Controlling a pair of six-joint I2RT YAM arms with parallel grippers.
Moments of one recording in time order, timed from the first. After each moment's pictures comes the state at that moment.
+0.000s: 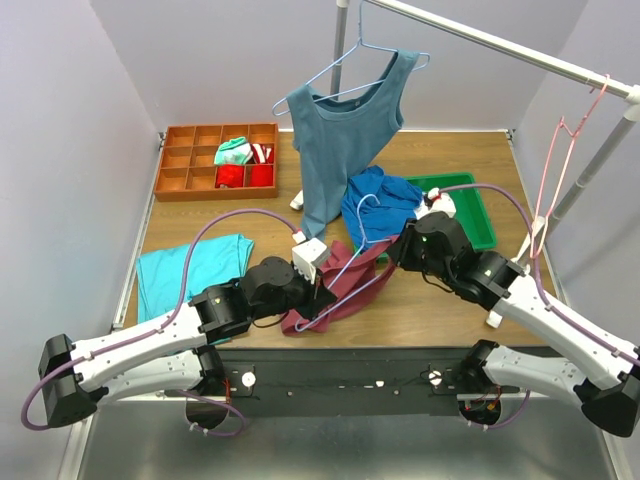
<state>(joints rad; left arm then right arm) -1.09 0.87 0.69 -0.25 0.01 -0.44 0.79 0.99 0.93 -0.58 0.32 0.70</state>
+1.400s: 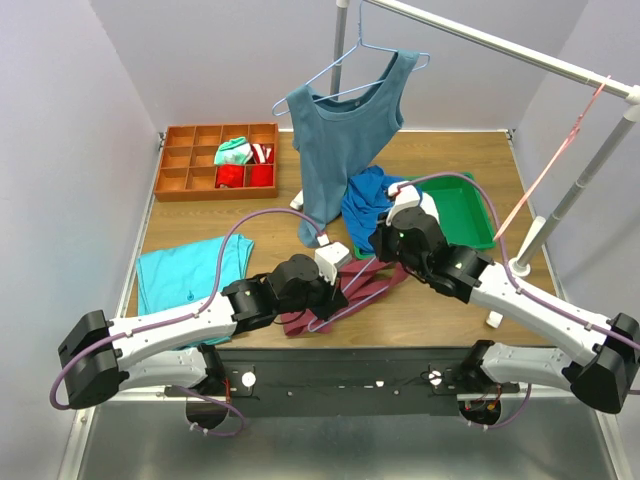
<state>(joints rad) -1.09 1.08 0.68 -0.12 0.06 -0.43 0.84 1.12 0.93 -0.31 0.32 0.40</state>
